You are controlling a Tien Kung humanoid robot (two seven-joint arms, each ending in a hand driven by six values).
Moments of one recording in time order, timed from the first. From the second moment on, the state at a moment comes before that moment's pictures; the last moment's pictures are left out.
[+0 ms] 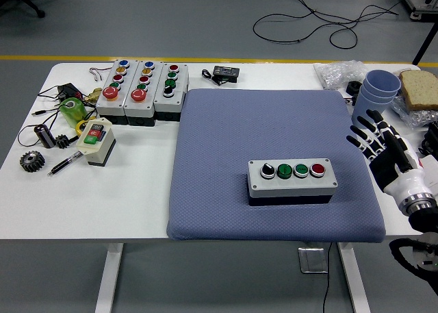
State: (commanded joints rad) left arm -0.04 0.00 -1.06 -0.18 1.60 0.21 0.15; right arm 0.14 -0.35 1.16 1.56 -0.38 -0.36 0.13
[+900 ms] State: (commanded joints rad) left arm -0.04 0.00 -1.05 -0.18 1.58 0.21 0.15; right arm 0.14 -0.35 1.16 1.56 -0.38 -0.37 0.12
